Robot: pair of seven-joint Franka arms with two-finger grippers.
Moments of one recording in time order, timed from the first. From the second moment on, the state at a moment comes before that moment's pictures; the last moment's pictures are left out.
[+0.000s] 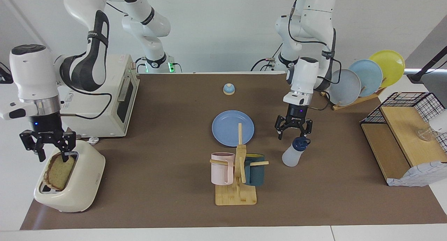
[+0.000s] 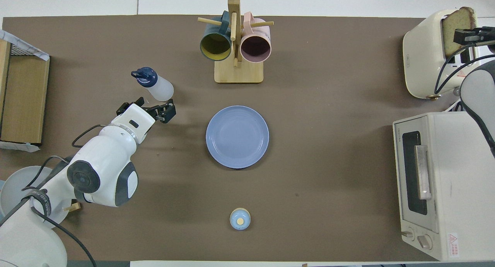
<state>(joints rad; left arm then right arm) -0.27 0.17 -0.04 -2.42 -0.03 3.30 -0.16 -0.16 0.30 -0.05 -1.70 0.00 2.56 -0.26</state>
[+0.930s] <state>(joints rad) -0.71 0.32 0.38 -2.30 -0.18 3.32 -0.16 -0.15 0.29 -0.04 -1.52 -0.04 2.29 -0.30</state>
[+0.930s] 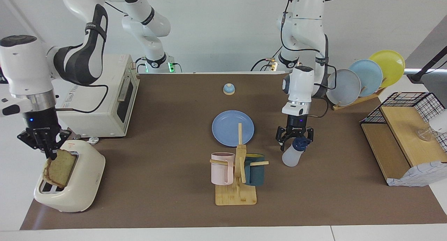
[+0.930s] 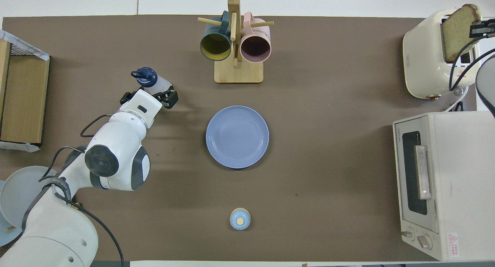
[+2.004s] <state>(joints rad) -0.73 0.39 0.38 -2.26 -0.24 3.41 -0.16 0.28 0.10 -0.01 -1.49 -0.11 1.88 0.03</state>
